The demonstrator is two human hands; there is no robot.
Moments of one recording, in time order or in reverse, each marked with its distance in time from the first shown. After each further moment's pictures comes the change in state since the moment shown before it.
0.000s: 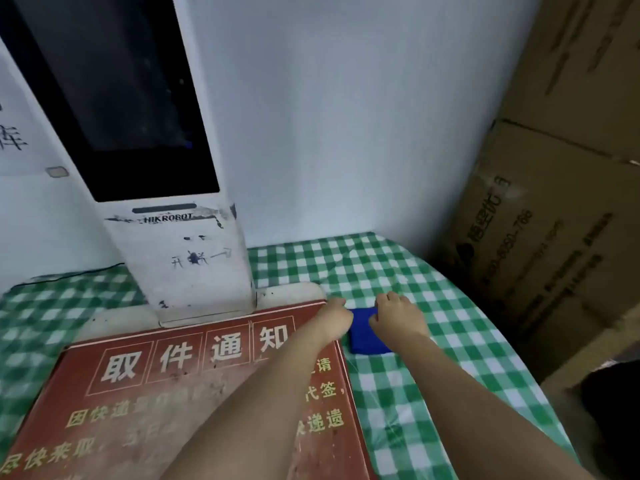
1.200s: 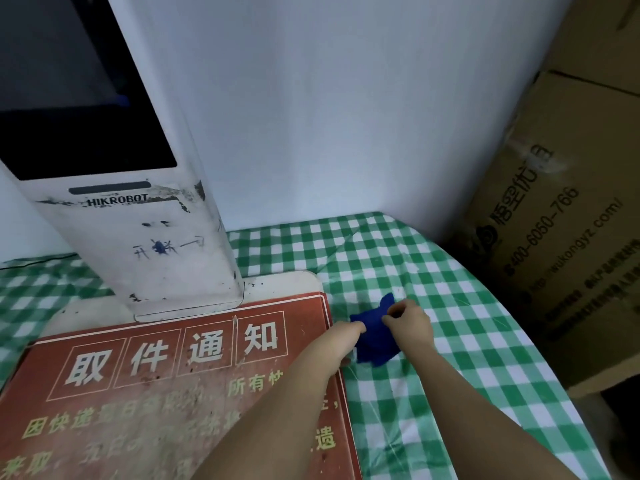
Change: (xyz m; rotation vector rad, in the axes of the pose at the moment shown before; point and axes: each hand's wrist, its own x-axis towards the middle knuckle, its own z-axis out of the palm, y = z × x) left_hand 0.080 -0.022 0.054 -0.408 -0.065 -0.378; right_hand 0.060 0.042 0.078 0.753 -0.045 0.381
